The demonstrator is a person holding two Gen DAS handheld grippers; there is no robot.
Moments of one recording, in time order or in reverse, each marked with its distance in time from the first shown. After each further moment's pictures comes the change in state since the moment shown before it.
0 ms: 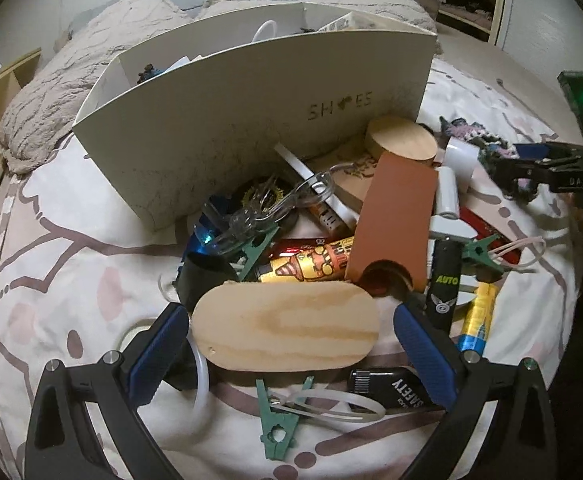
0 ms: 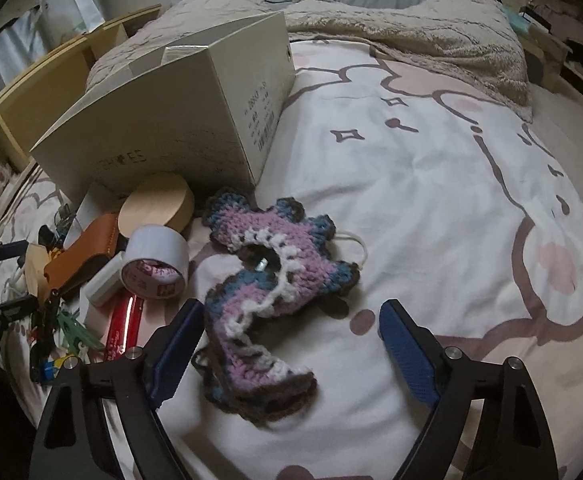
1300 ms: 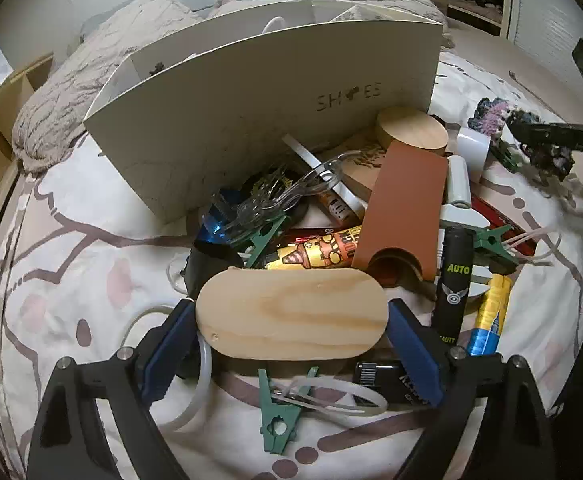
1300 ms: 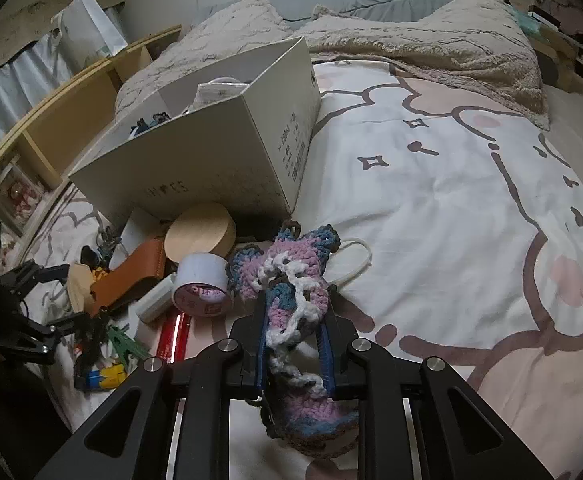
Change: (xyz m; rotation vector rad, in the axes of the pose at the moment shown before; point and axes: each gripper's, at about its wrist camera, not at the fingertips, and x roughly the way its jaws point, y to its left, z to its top) left arm 0.000 -0.006 -0.005 0.013 -0.003 0.063; right arm -0.021 0.002 0.009 0.021 -0.050 0.128
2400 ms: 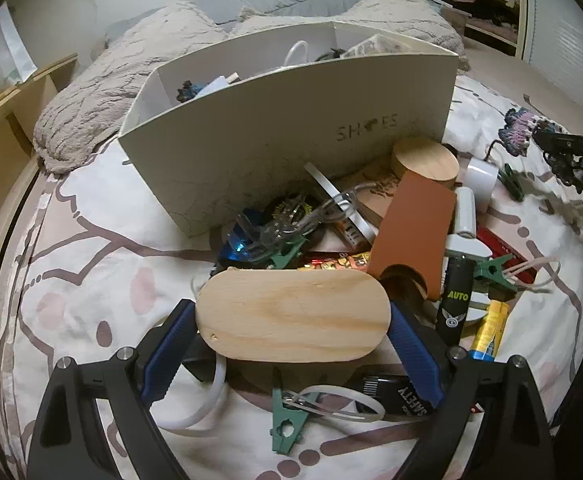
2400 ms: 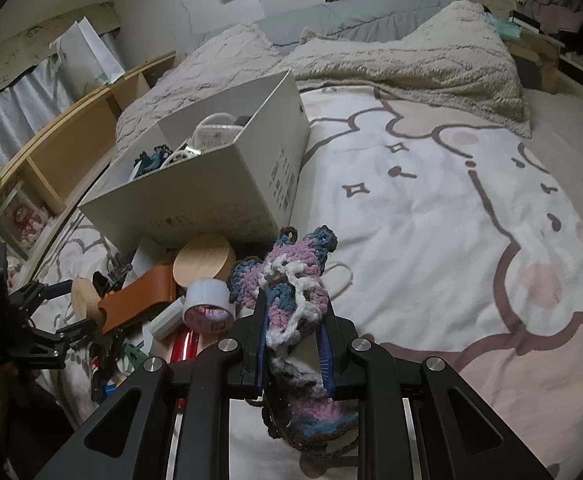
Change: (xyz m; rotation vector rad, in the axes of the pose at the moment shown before) left arm -0.016 0.008 0.006 -0.066 -0.061 0.048; right arm -0.027 -0.010 0.007 0.039 -0.084 0.001
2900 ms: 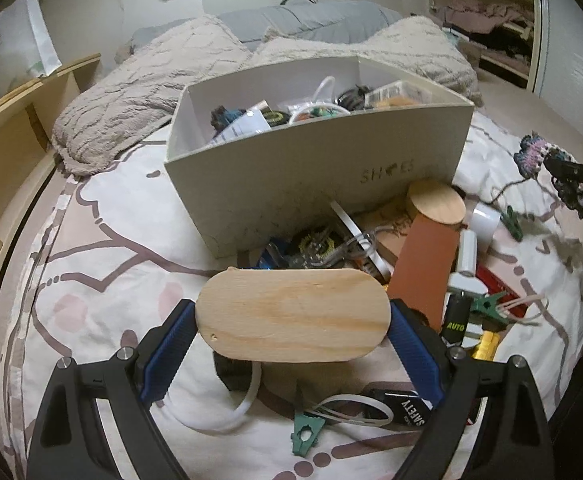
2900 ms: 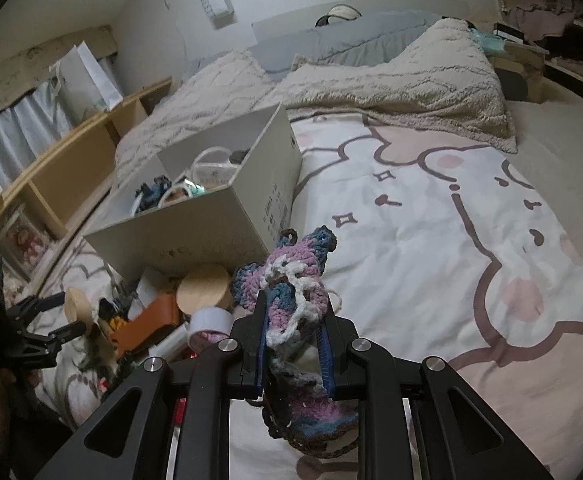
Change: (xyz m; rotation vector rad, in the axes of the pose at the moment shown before) left arm -0.023 0.019 0.008 -0.076 -0.079 0.012; right arm -0.020 -0.004 0.008 0.030 -0.093 0.001
